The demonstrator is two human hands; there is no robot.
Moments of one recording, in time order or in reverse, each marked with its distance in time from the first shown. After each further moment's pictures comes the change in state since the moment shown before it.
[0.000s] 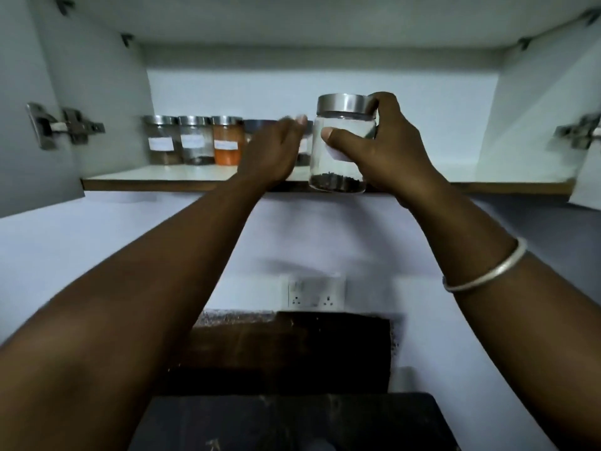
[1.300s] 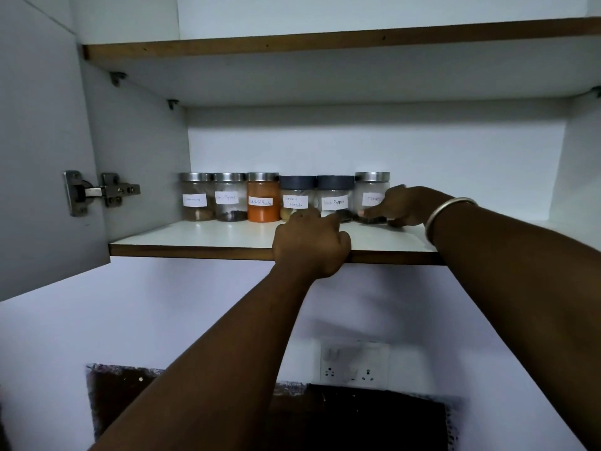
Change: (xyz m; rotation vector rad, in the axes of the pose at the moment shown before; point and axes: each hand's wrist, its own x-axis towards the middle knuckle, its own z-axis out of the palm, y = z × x) left_hand 0.007 -0.053 0.042 0.620 -0.011 0.076; right_hand 0.198 0.124 0.095 -0.330 -0.554 0.426
